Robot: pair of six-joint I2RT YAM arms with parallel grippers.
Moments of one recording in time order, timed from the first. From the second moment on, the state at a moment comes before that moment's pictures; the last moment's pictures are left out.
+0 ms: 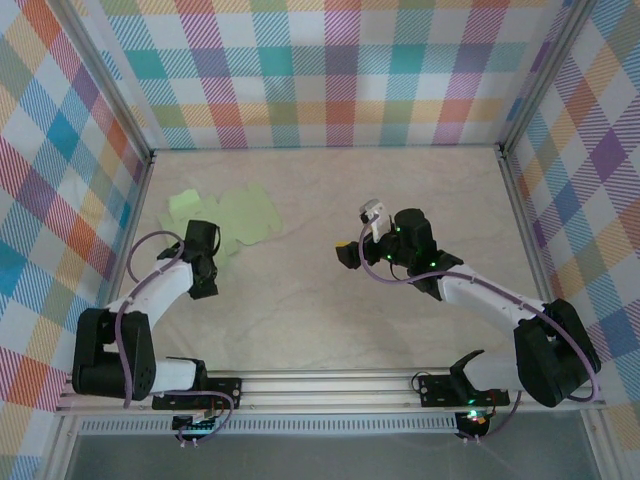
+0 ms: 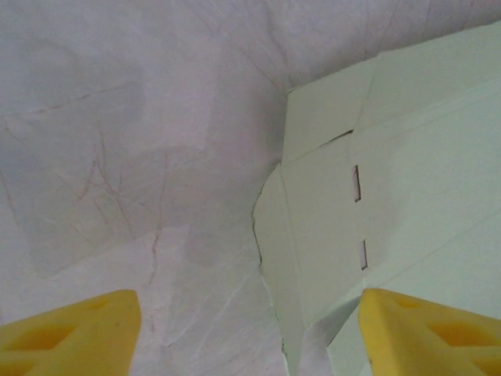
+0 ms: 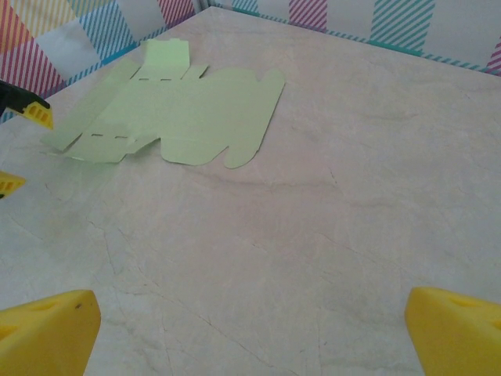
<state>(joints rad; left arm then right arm) -0.10 1.34 0.74 -0.57 -0.29 -1.90 0.56 1.30 0.72 0.15 -0.30 0.03</state>
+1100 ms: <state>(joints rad) -0.10 1.42 0.80 -0.54 -0.22 -1.83 0.56 1.32 0.77 0.05 -0.27 0.02</state>
